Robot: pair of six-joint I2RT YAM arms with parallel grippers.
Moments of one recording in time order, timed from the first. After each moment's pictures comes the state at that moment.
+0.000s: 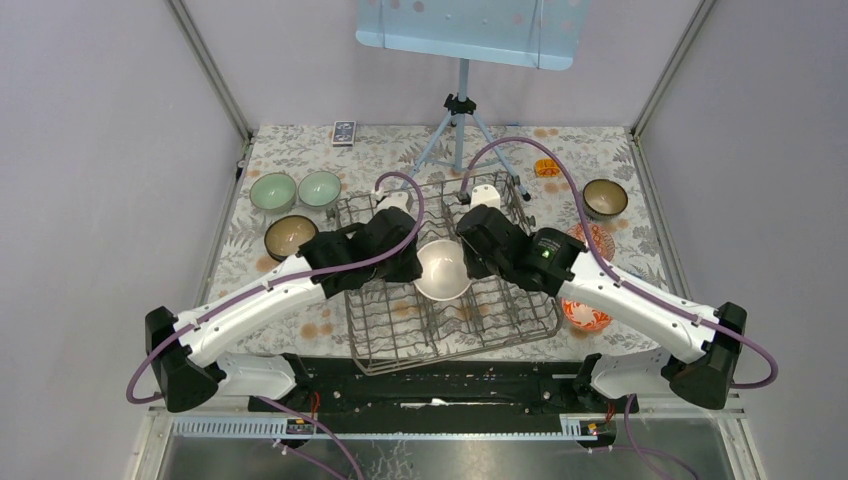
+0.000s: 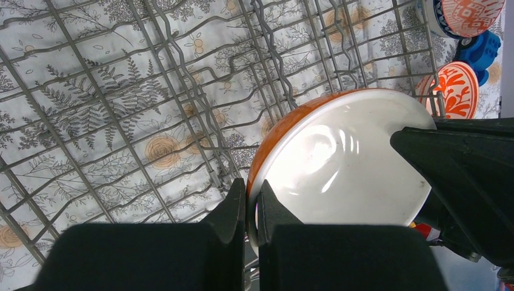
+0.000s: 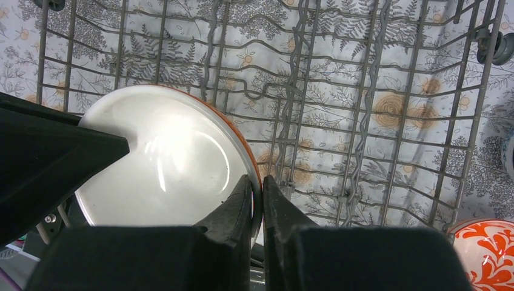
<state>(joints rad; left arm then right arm) -0.95 1.25 1.20 -0.79 -0.22 -0.82 0.99 1.29 1.27 -0.83 0.37 0.53</state>
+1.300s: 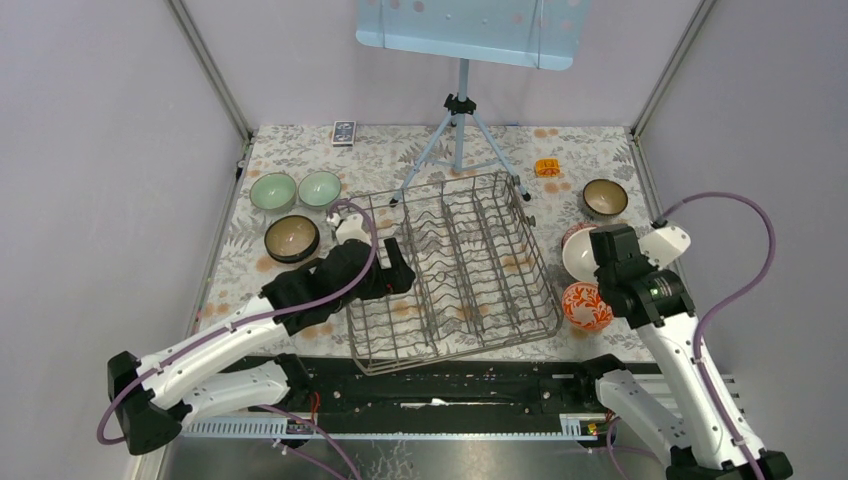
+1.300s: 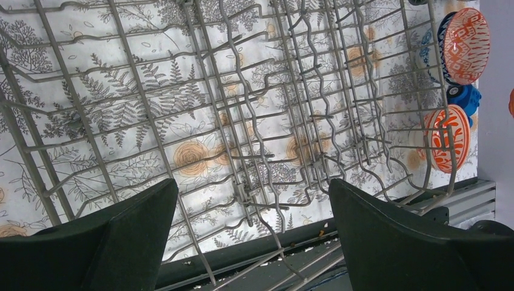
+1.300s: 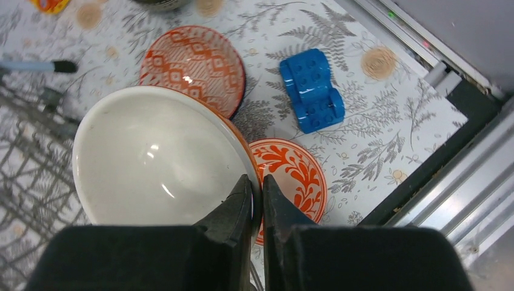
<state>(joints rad) -0.91 0.94 0.84 -0.60 -0.31 -0.88 0.32 0.80 0.96 -1.11 0.72 0.88</state>
